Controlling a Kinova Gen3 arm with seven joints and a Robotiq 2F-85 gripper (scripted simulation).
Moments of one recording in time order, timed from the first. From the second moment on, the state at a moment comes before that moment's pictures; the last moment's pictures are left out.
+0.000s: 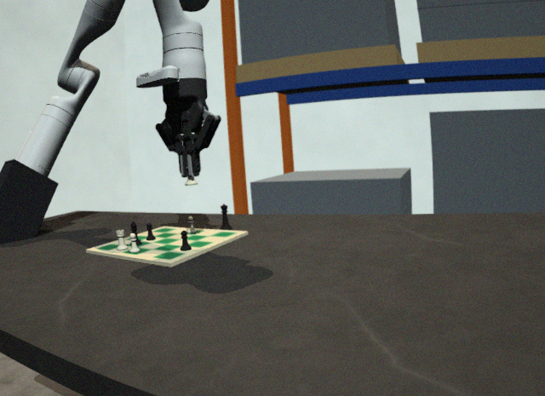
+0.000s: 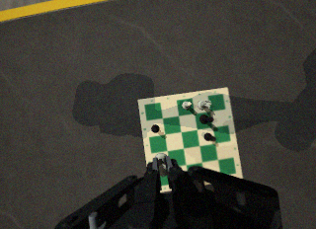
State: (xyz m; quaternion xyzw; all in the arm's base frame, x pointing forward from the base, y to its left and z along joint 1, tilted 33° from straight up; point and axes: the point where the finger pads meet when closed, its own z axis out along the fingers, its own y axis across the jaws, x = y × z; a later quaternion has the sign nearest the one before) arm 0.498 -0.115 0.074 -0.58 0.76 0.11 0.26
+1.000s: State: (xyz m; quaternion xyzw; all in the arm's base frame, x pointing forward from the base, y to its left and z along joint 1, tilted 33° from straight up) arm 0.515 -0.098 0.035 -0.58 0.76 0.10 0.26
